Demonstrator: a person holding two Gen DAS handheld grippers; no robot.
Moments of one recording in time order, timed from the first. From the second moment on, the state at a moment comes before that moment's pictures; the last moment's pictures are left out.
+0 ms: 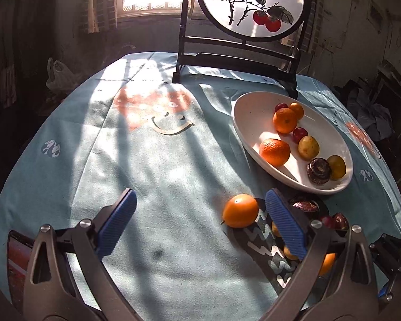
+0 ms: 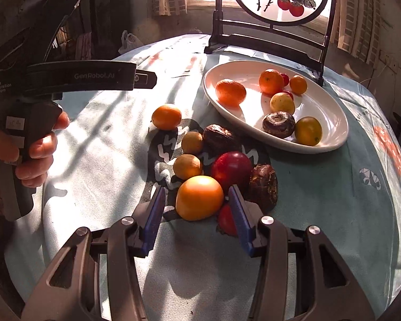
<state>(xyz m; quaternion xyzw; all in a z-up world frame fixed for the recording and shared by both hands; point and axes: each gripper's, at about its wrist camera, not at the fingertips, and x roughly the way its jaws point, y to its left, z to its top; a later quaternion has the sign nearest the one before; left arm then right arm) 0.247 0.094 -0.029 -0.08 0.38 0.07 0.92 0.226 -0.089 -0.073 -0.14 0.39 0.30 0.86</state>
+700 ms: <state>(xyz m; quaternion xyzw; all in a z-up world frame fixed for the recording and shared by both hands) 0.247 0.096 -0.029 -0.08 0.38 0.07 0.92 0.212 -0.053 -0.091 -0.27 0.34 0.23 0.87</state>
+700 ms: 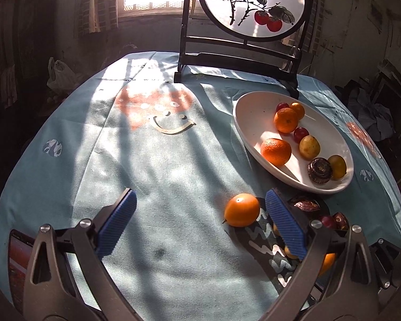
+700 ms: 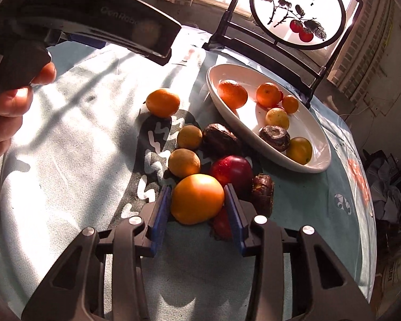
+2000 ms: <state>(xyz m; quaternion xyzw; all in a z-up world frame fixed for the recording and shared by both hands) 0.277 0.054 -0.080 0.01 0.44 -0.04 0.90 0.240 -0.134 -0.038 0.03 0.34 0.29 0.89</state>
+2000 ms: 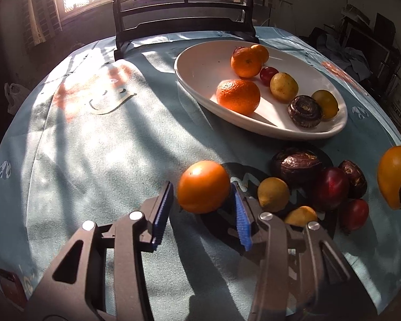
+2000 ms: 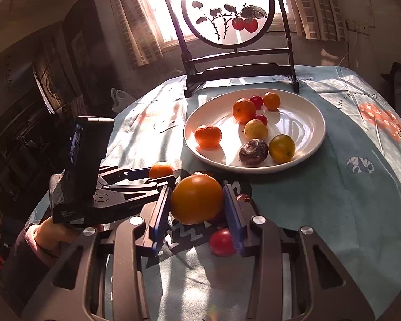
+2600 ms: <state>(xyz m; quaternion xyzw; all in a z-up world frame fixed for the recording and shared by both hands) 0.267 0.053 -0.072 0.01 0.43 -0.05 0.90 0.241 -0.130 -0.044 0.02 0.35 0.29 0.89</state>
